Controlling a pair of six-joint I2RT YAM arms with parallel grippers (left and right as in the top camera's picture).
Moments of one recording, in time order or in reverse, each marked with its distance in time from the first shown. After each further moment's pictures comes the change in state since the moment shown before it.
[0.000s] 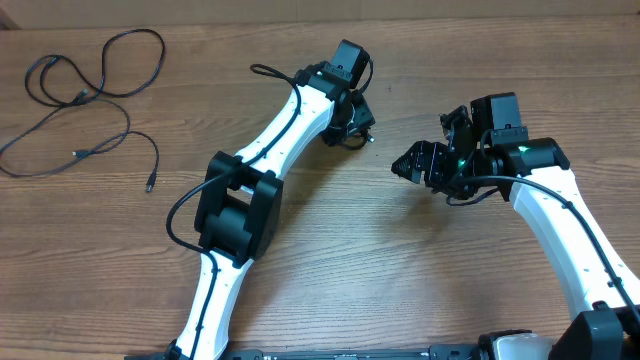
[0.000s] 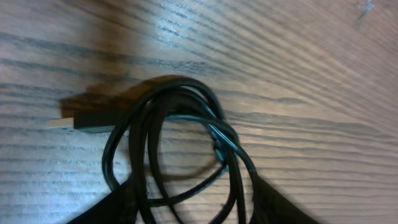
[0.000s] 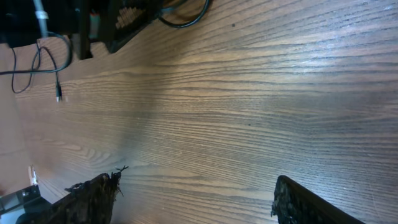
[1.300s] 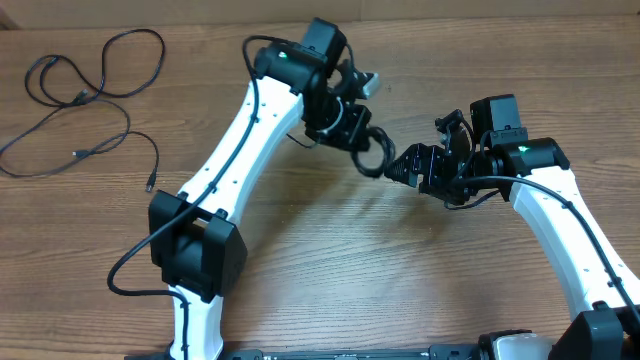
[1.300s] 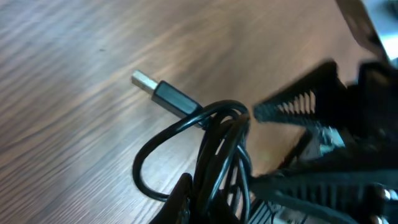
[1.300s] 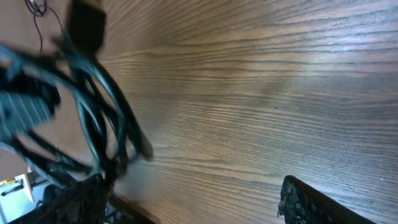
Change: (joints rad) left arm 0.016 -0.294 0.000 -0.393 0.462 0.907; right arm 0.000 0.000 0.000 -0.032 -0.101 -0.018
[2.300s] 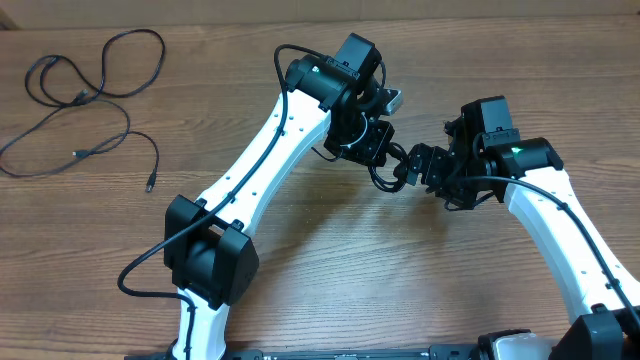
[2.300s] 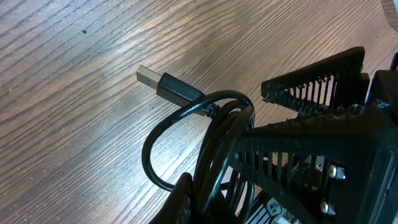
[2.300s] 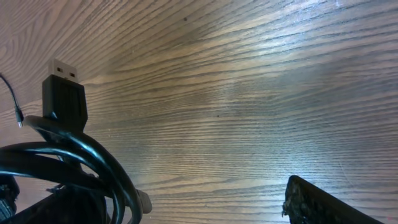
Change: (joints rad) left arm -0.087 0.001 0.000 0.003 -0.103 -0.119; right arm 0.034 -0.002 0.003 -0.029 0.266 0.147
